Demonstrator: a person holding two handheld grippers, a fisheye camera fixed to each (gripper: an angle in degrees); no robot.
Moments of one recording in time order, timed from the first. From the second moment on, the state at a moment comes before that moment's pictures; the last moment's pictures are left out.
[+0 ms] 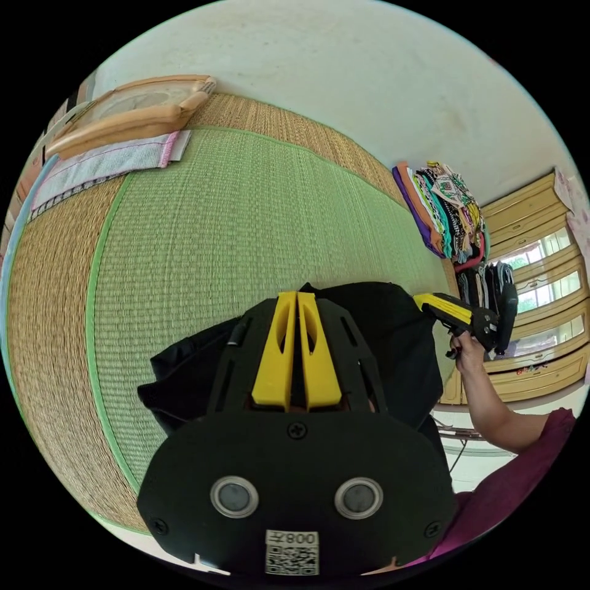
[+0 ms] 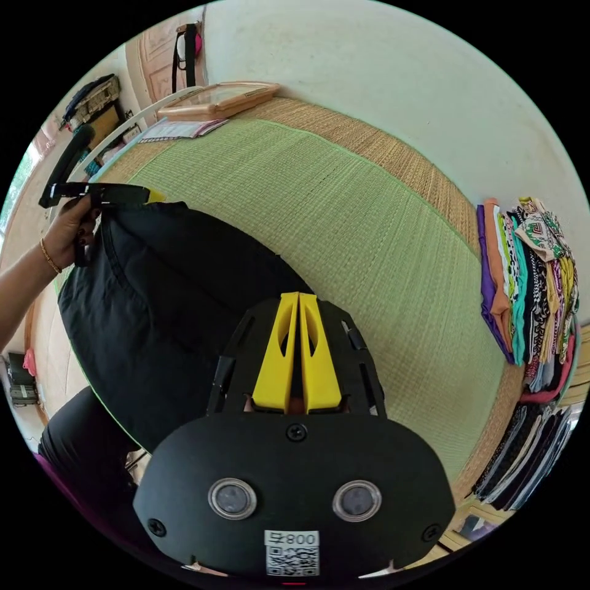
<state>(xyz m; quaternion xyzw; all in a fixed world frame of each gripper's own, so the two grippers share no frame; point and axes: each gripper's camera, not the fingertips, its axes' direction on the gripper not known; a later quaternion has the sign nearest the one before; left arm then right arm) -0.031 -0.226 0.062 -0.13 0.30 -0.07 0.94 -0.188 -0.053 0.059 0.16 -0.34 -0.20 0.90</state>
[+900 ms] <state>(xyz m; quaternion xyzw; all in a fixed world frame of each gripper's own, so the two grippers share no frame) -0.161 -0.099 0.032 -0.14 0.48 -0.28 0.82 -0.064 -0.011 0.240 0.03 -0.66 -0.03 0.75</state>
